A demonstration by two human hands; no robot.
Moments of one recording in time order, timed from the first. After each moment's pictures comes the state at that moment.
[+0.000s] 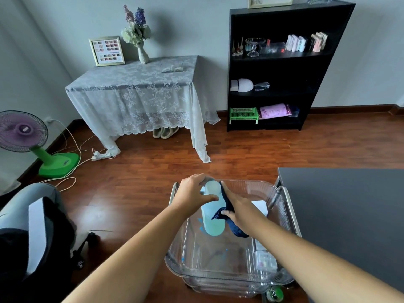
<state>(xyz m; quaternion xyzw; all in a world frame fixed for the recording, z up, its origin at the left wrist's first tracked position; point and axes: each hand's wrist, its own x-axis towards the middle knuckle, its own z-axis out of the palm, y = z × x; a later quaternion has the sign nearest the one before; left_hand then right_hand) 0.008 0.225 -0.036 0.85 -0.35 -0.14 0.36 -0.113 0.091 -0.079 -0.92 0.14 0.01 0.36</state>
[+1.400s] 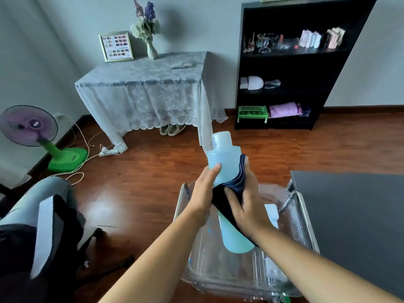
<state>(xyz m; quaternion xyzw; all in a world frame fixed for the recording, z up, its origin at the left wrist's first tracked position) -0.008 0.213 -0.015 0.64 -0.13 -0.33 0.68 -0.098 0.124 -0.036 -0.81 0.14 -0.29 0.49</state>
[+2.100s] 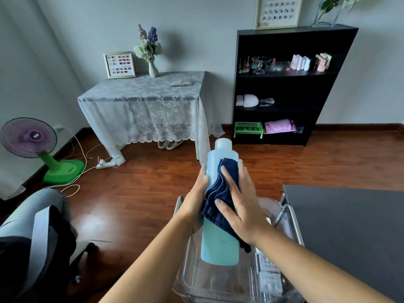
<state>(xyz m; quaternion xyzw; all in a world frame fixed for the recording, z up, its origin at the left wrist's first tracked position) -0.005 0.219 0.001 0.51 -0.16 -0.42 0.74 -0.108 0.114 0.001 -0.91 0.06 -0.23 0.33</state>
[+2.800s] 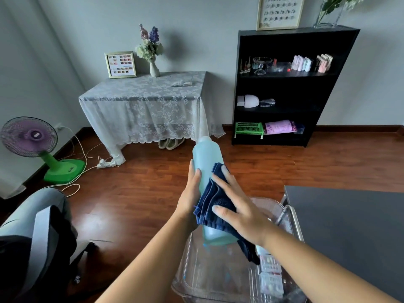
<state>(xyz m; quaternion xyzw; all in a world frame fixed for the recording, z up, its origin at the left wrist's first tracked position) 0.000 0.223 0.004 0.47 -0.15 -0.34 0.80 -0.114 0.120 0.023 -0.85 0.00 -0.09 0.51</state>
